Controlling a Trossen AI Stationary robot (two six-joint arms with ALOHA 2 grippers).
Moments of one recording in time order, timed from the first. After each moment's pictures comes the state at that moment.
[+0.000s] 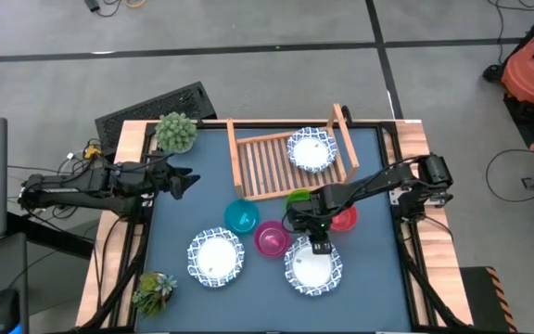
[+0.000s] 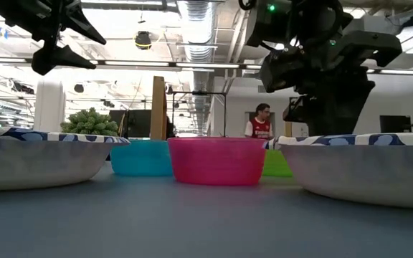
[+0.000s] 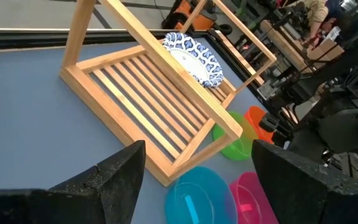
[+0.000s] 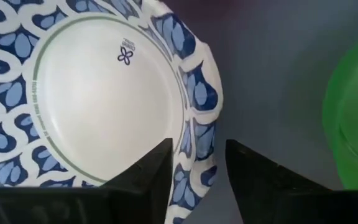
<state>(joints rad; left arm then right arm) 0.01 0.44 0.54 -0.46 -0.42 -0.82 0.13 1.76 1.14 -0.79 -0.28 0.12</state>
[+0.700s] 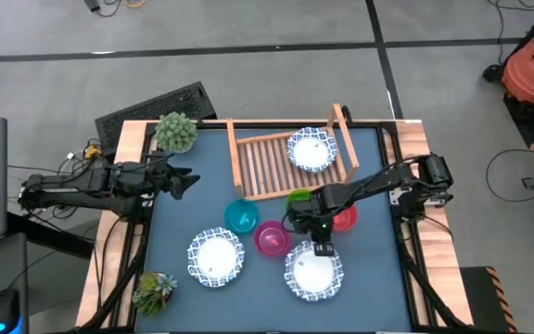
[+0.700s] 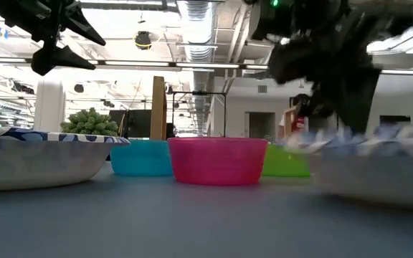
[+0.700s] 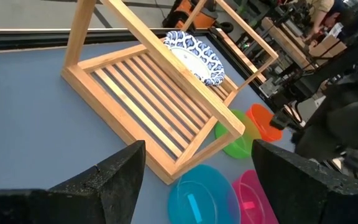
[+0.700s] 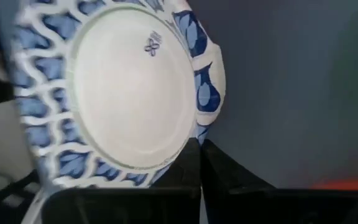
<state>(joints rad) 0.01 0.44 0.54 -0.47 -0.42 -0.81 0.13 1.73 1.16 -0.88 -0.40 0.16</state>
